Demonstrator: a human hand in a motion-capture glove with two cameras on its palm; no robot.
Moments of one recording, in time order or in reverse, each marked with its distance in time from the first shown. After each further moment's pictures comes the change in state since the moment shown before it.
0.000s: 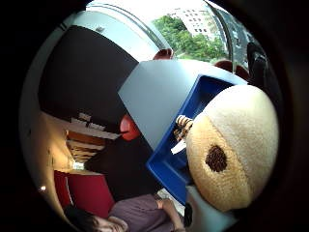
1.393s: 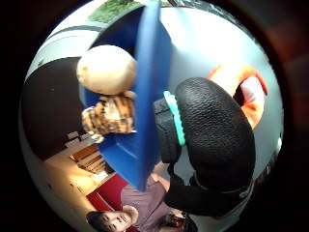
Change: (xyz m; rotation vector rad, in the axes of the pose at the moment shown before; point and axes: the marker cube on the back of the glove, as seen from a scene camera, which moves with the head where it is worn) arm 0.176 0.076 0.150 -0.627 -0.028 0.266
